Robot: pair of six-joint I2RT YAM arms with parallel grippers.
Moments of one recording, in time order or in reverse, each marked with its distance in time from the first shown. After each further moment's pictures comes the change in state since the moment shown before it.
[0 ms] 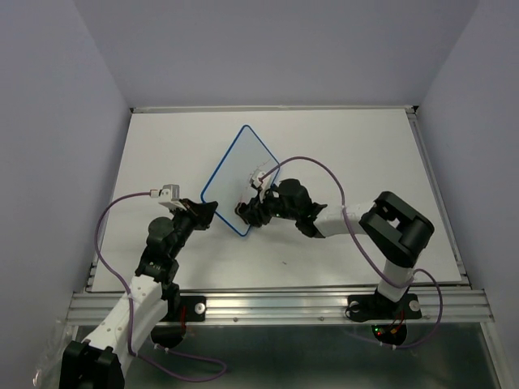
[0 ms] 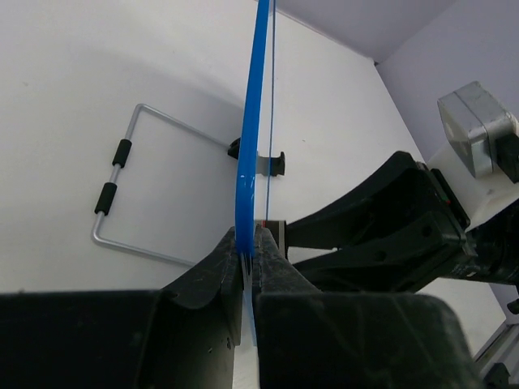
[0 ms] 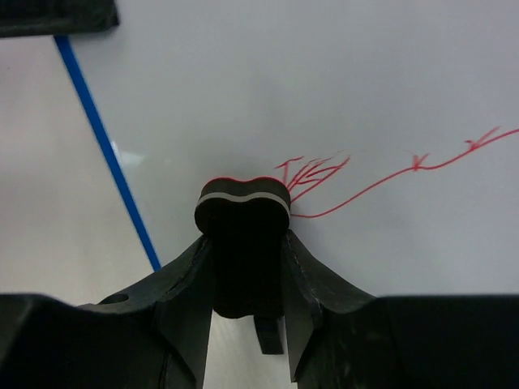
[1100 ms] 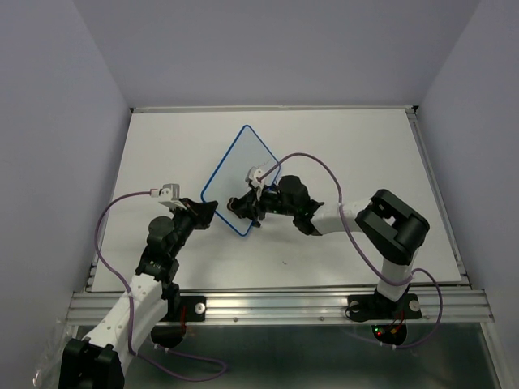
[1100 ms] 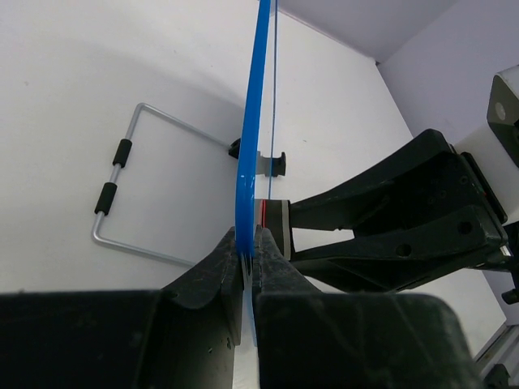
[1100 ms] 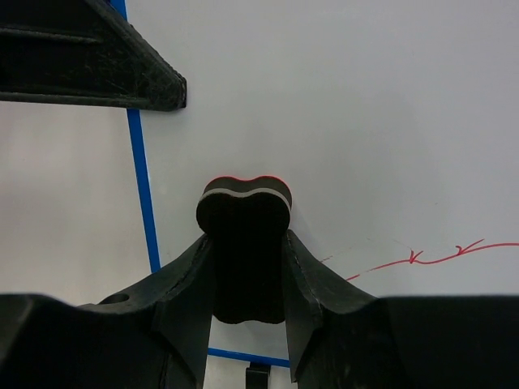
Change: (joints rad) left arm 0.000 0.020 0.004 0.009 -0.007 -0.001; right arm -0.011 0.045 0.060 0.117 -0.148 -0.071
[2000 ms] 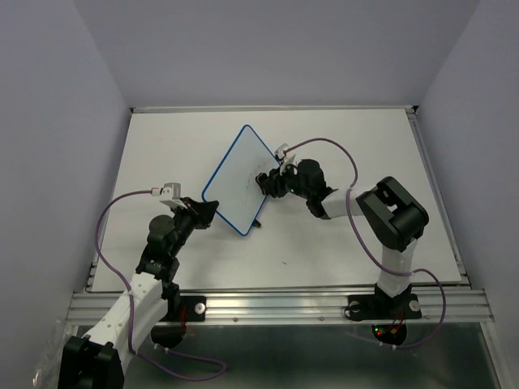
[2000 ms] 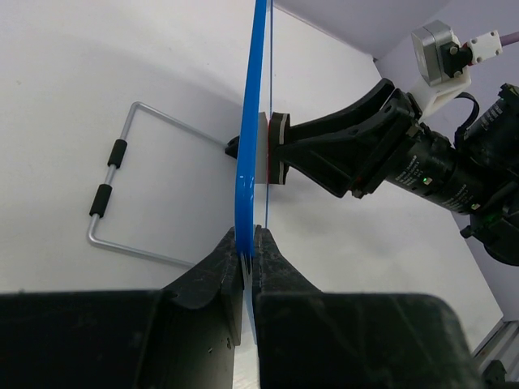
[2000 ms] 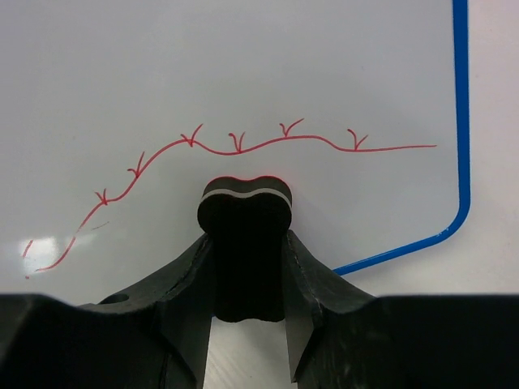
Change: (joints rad) left arm -0.001 0.018 0.008 0.006 0.009 0.000; right arm -0.226 0.078 0.027 -0.018 0.175 0.141
